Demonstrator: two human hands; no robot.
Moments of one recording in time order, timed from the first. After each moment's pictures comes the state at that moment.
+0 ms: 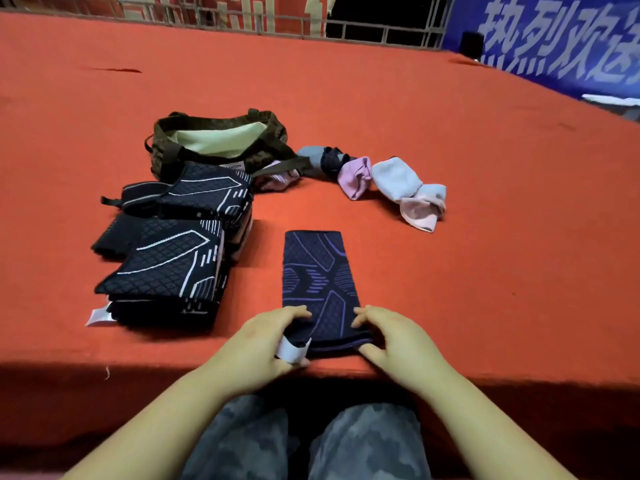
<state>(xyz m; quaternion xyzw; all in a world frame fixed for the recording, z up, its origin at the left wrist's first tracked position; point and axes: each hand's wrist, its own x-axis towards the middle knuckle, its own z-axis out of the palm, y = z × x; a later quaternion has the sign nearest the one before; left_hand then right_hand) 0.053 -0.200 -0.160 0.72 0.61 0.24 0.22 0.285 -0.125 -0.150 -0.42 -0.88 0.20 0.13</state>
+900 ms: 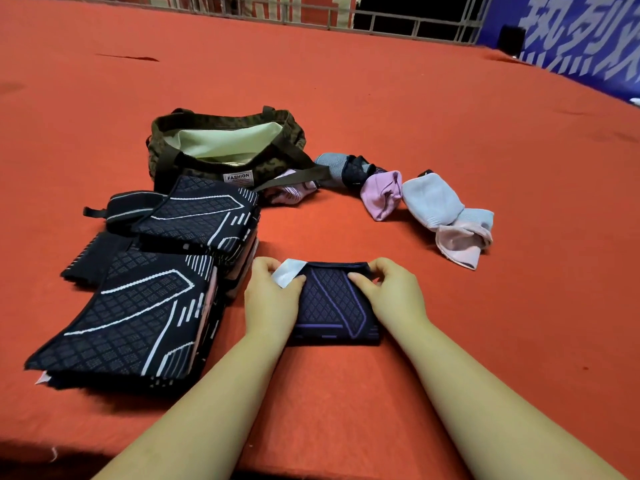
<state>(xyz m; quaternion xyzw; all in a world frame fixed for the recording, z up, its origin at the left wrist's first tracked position) 0.050 -0.064 -0.150 0.31 0.76 0.53 0.21 0.199 0.019 -0.150 -0.56 -0.75 0.24 0.26</state>
